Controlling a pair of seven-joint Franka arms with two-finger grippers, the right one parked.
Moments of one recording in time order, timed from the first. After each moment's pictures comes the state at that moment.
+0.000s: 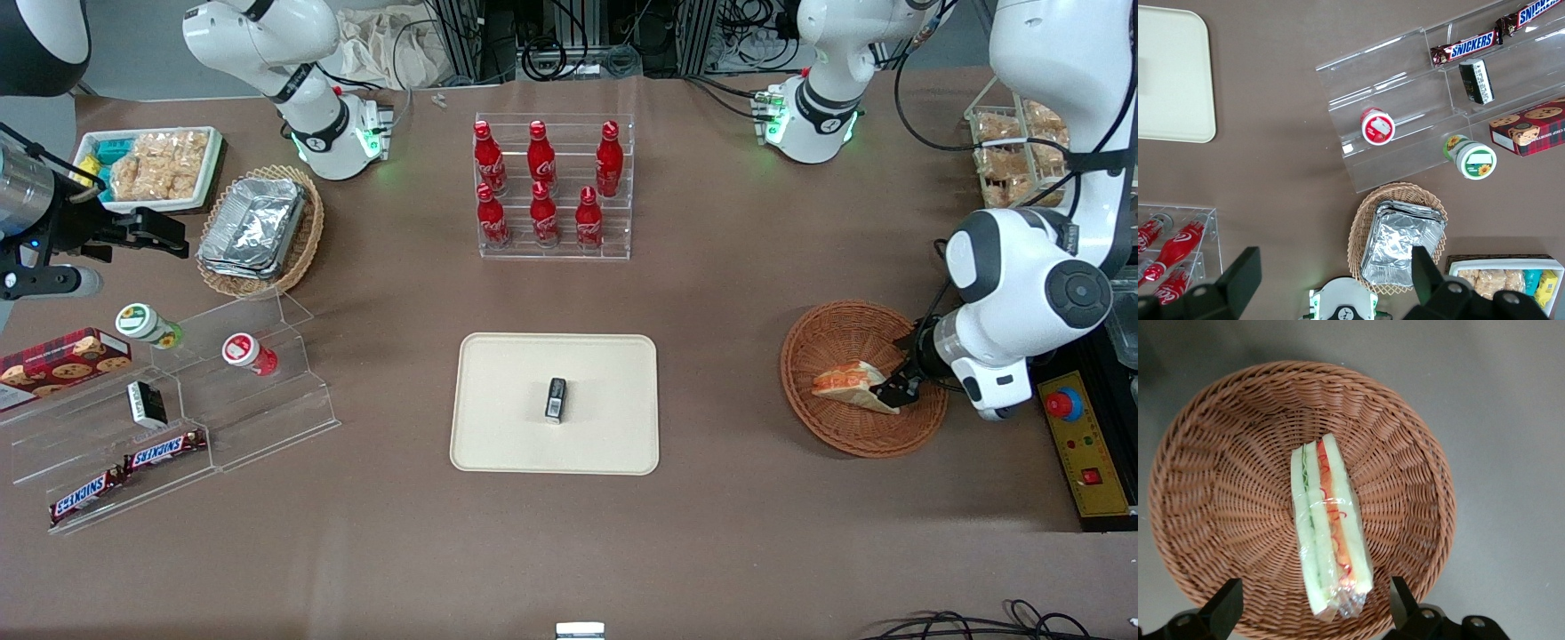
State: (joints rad) arm 0.13 0.30 -0.13 -1.99 -0.02 2.28 -1.05
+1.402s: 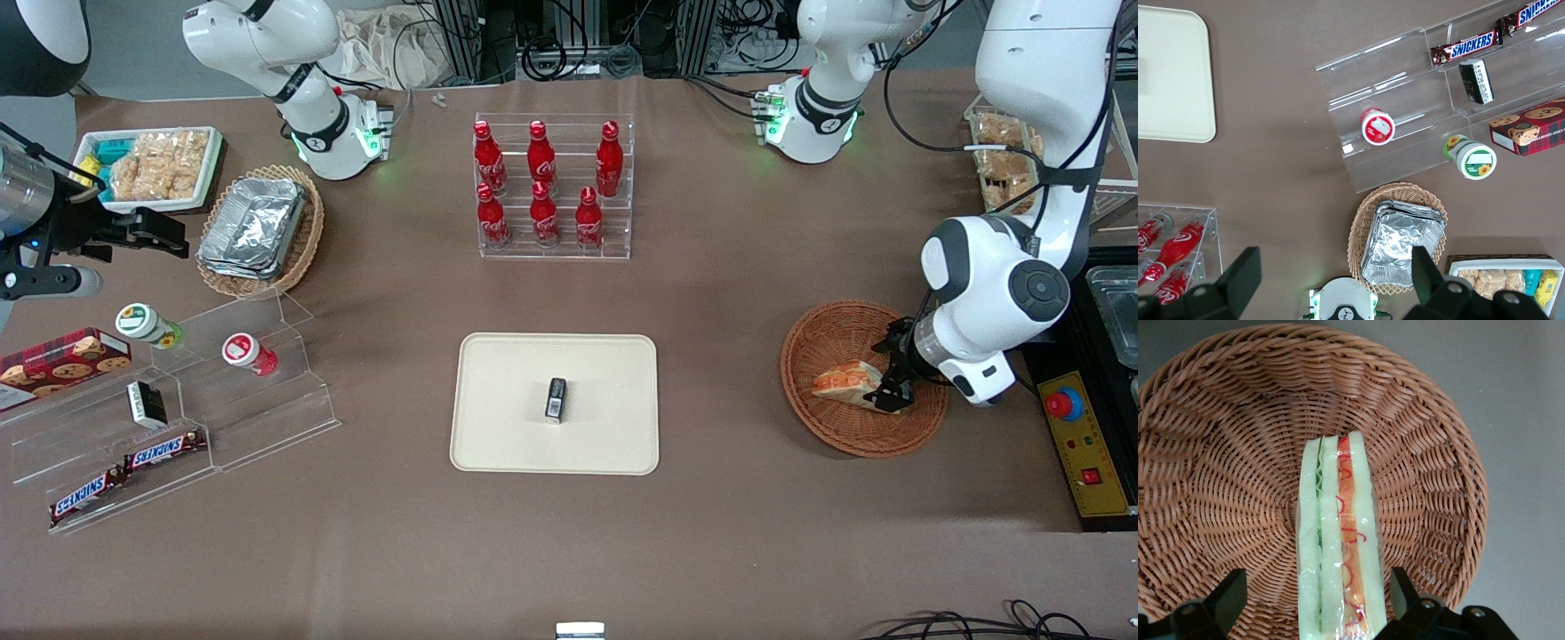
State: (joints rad) arm 0.13 0.32 -0.13 -2.09 -0.02 2.44 -1.23
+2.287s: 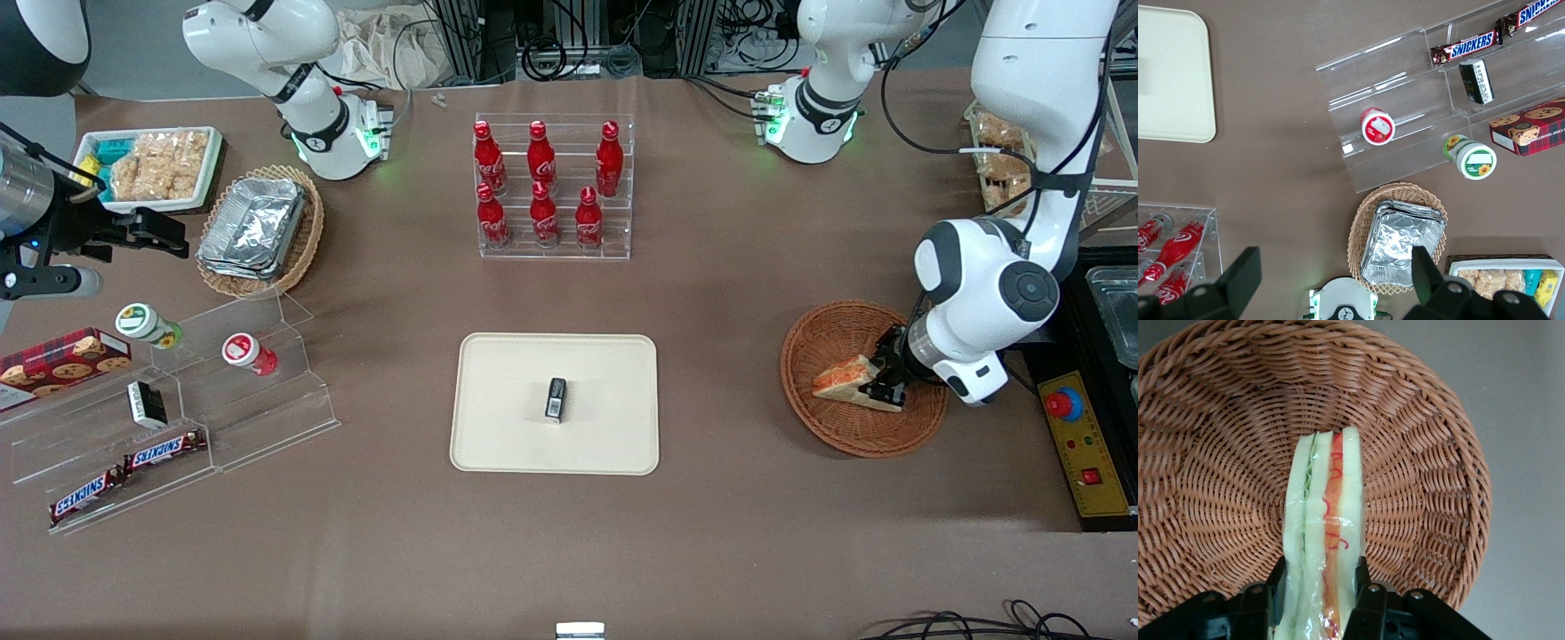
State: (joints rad) arm 0.13 0.33 -0.14 -2.11 -0.02 2.48 -1.26
